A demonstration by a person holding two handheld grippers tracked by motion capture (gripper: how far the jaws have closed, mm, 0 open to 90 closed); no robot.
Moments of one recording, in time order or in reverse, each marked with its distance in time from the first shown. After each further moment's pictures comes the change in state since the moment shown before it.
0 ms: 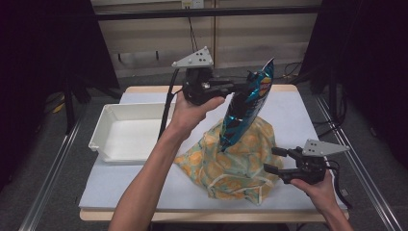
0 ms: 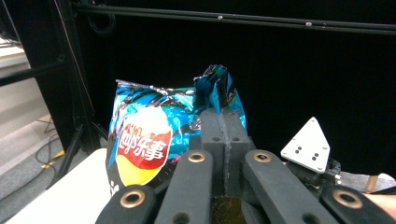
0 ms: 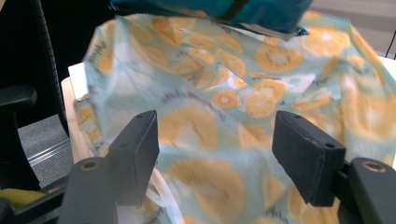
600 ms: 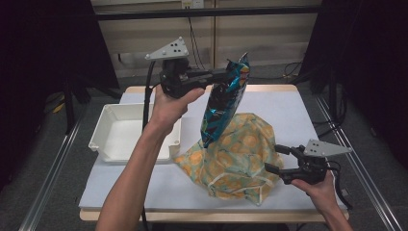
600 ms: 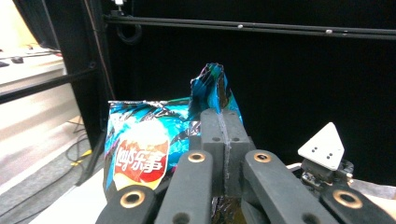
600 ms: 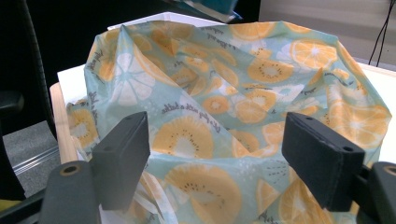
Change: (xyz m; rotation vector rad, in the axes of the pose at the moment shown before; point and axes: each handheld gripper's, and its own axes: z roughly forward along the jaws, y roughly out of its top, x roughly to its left) left arm 0.010 0.010 -0.043 -0.019 0.092 0.007; right arm 0.000 -0.001 -0.001 -0.025 -0.044 -0.003
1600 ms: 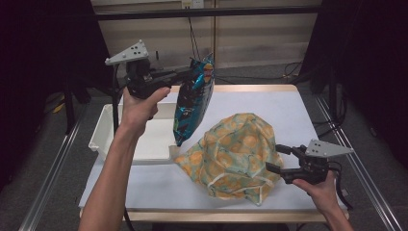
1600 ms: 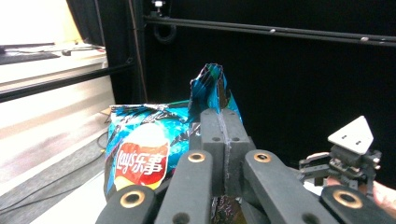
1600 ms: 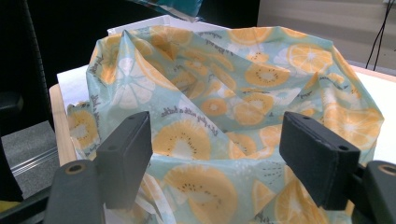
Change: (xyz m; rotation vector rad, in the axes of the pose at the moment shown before) left arm 0.028 -0.020 -0.061 -0.013 0.117 -0.045; right arm -0.001 0.000 -0.003 -0.015 0.000 -0.010
